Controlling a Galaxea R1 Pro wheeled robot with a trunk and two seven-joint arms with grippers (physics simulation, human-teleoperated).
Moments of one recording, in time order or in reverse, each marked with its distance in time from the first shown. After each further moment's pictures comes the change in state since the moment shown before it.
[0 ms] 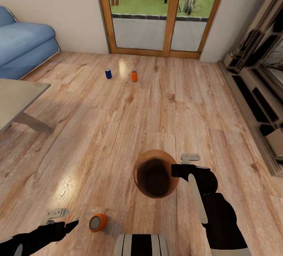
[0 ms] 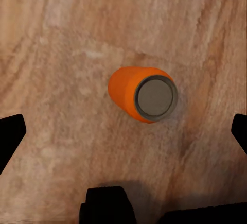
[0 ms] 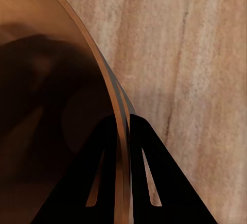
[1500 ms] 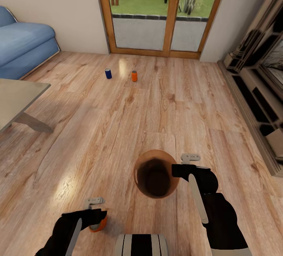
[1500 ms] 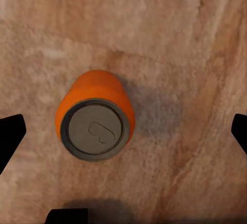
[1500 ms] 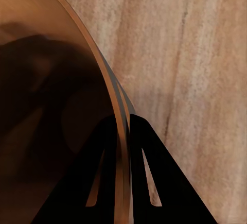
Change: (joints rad) left arm -0.222 -0.217 -0.230 0.248 -0.060 0.018 0.457; right arm 0.000 -0.005 0.000 0.000 0.002 0.000 0.005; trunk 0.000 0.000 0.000
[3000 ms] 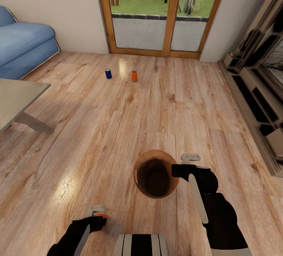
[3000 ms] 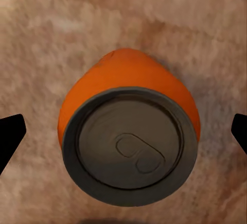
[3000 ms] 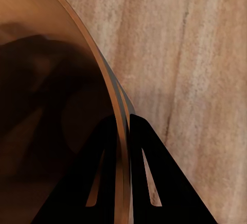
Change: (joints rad) left arm -0.159 0.014 0.000 0.537 0.001 -0.350 0.117; right arm 0.000 0.001 0.000 0.000 -0.002 0.000 0.002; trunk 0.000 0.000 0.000
